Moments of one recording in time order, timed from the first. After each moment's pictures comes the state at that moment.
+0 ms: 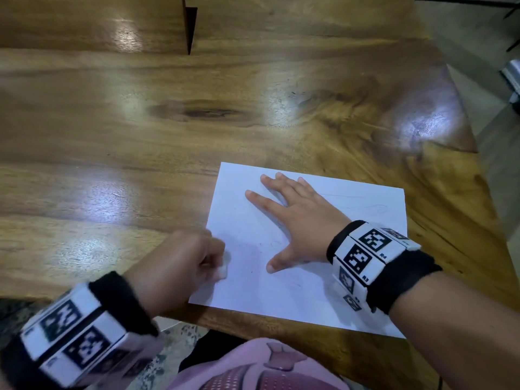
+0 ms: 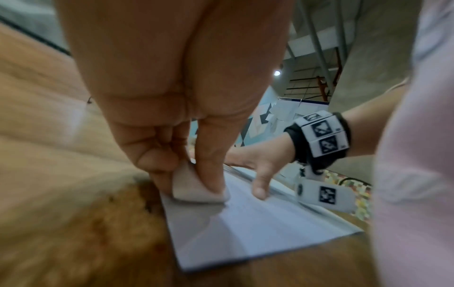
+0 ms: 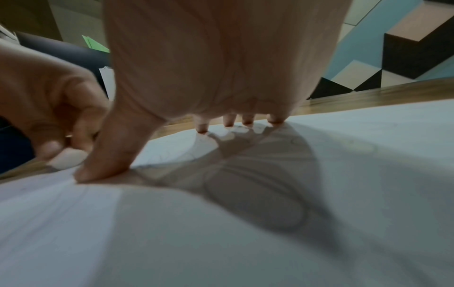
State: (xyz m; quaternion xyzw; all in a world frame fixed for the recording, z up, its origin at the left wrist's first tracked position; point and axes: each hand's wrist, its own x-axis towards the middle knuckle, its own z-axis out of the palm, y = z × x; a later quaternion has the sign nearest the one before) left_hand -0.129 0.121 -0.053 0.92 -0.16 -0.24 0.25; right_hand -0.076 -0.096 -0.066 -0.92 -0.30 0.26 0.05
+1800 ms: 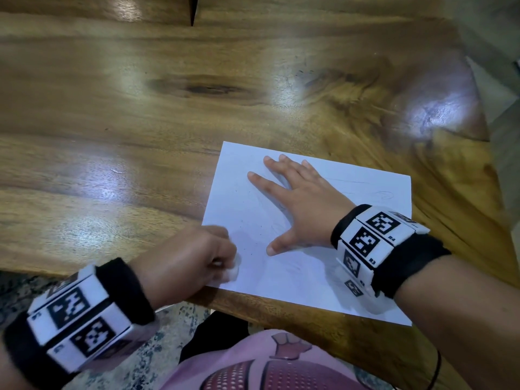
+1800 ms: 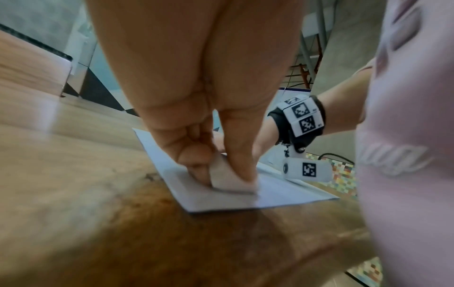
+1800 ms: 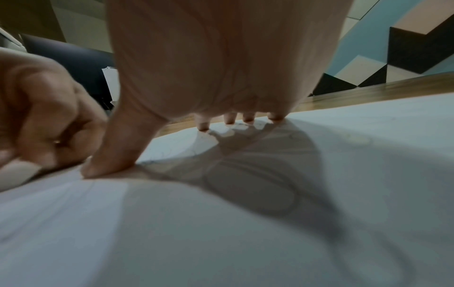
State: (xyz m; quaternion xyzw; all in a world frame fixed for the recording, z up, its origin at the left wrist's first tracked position) left_hand -0.142 0.114 -0.062 0.89 -0.24 -0.26 0.29; right_hand -0.077 -0.096 -0.066 -0.91 -0.30 0.27 0.04
